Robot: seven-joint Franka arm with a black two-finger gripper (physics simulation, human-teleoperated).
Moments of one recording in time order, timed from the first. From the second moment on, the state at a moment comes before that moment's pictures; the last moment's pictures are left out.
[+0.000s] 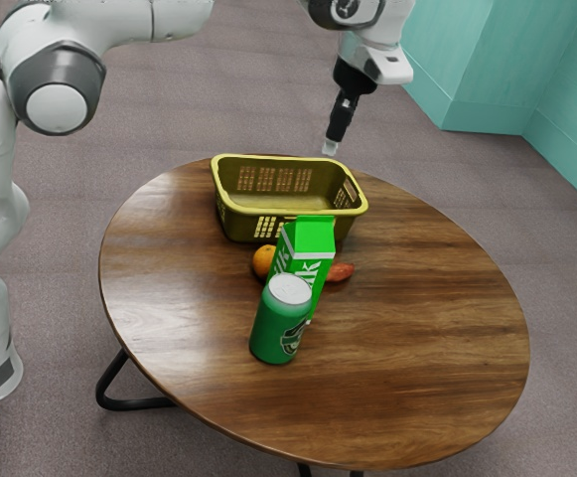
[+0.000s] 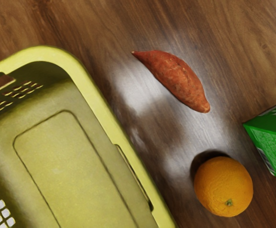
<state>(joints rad) -0.48 0.17 0.59 -1.29 -0.03 1.43 0.59</state>
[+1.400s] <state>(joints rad) -0.68 0.15 0.61 -1.69 0.03 1.74 -0.70</state>
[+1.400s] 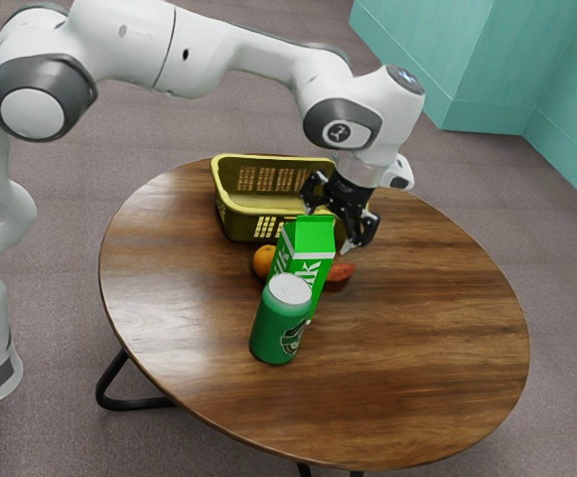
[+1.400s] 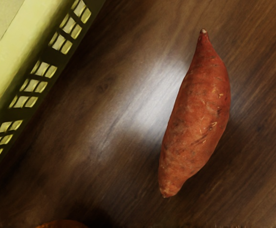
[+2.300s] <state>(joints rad) -0.42 0.39 0.42 -1.43 -0.16 1.60 -0.56</state>
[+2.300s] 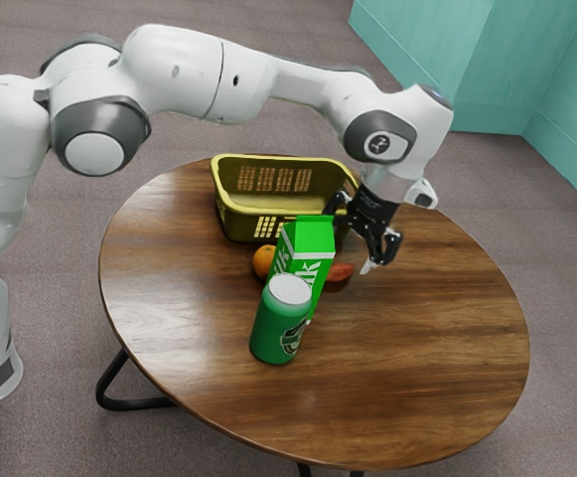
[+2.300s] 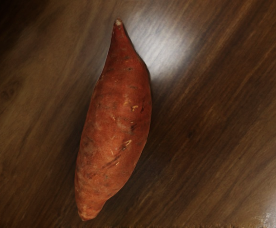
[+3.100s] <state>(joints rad) -0.37 0.44 0.41 -1.42 -0.13 1.61 -0.26</state>
